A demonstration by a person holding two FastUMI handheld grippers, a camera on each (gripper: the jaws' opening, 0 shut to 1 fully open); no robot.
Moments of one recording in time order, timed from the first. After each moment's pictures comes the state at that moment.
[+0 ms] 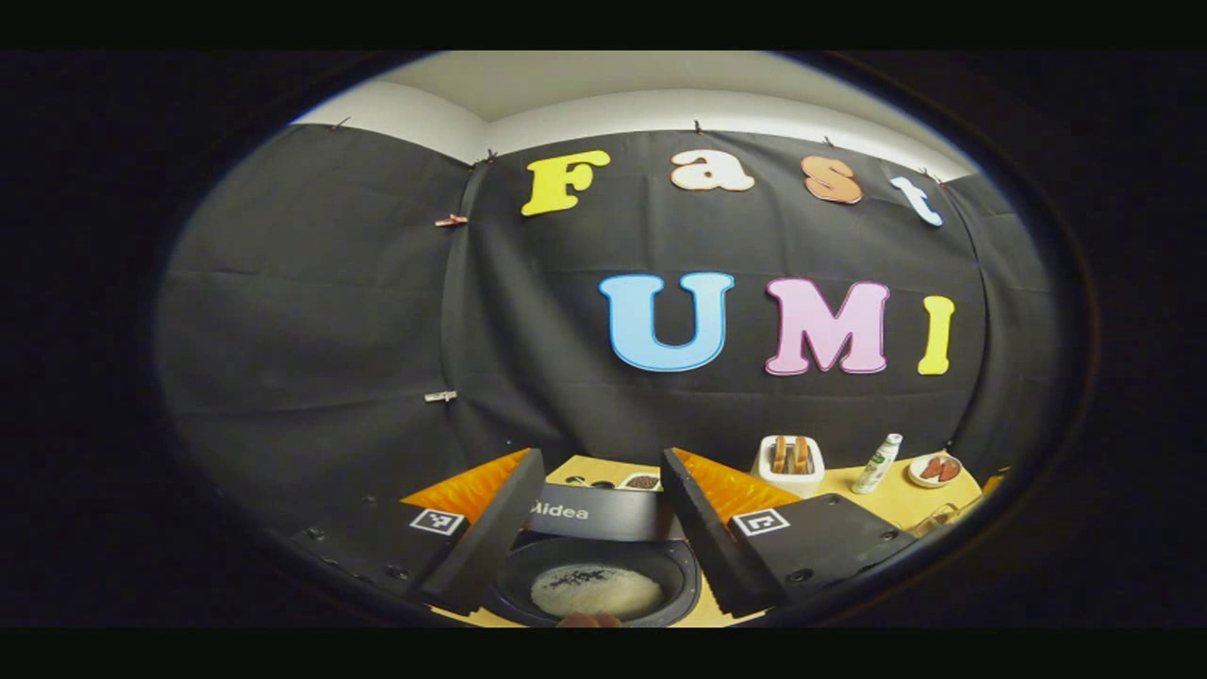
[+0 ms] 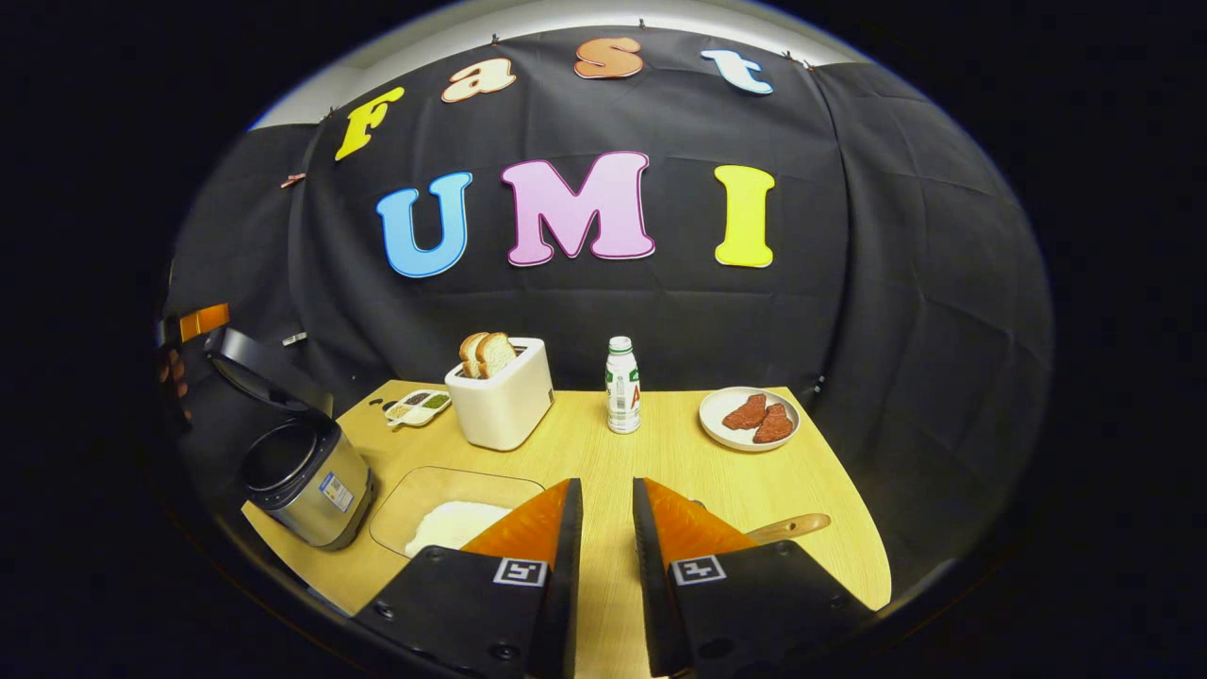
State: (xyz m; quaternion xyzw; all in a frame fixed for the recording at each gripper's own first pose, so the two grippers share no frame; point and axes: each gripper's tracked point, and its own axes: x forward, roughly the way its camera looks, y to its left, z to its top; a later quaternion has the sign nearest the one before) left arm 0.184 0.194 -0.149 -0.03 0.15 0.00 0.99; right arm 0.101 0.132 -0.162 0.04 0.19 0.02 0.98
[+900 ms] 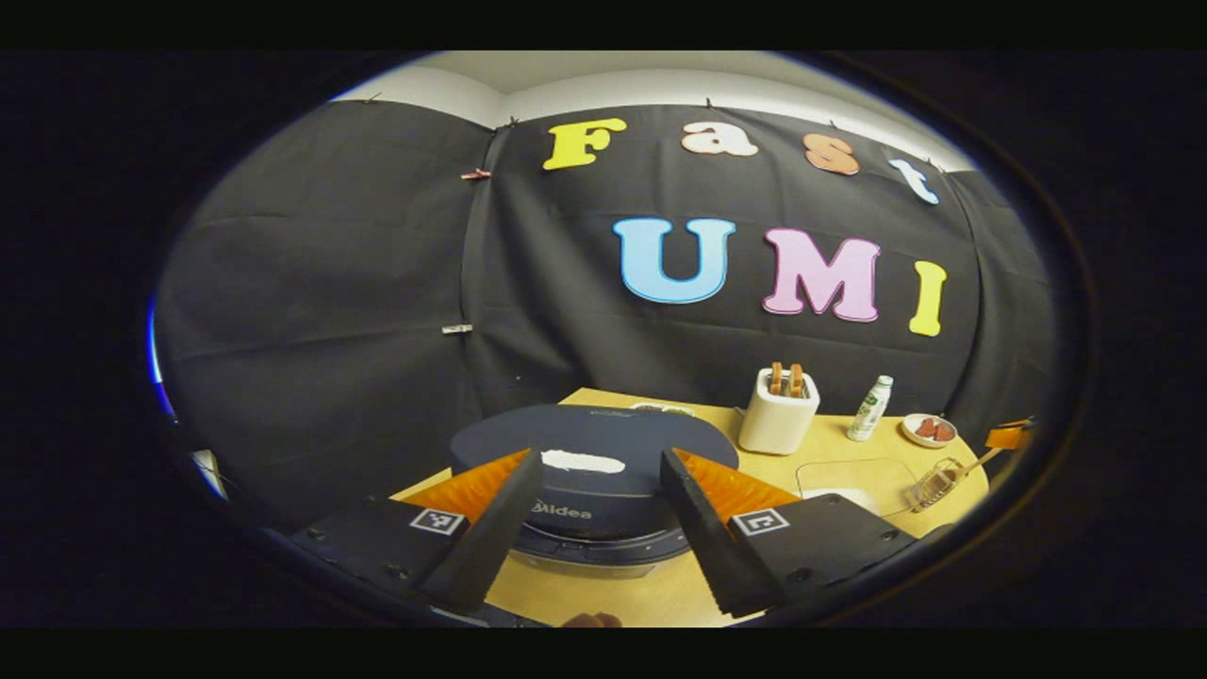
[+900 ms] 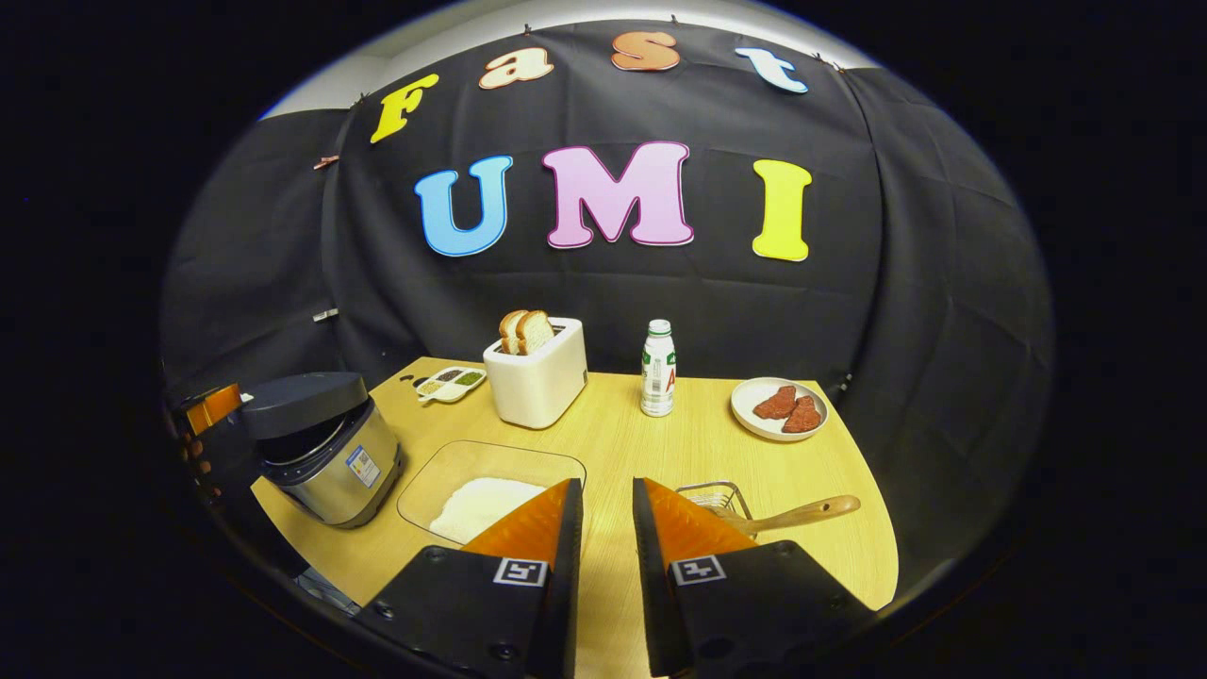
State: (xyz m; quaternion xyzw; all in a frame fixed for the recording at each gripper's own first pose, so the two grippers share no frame) left arm 0.077 0.196 -0.253 -0.05 0.23 0.00 0.97; right arm 0.081 0.163 -0.175 0.02 0.21 0.07 0.98
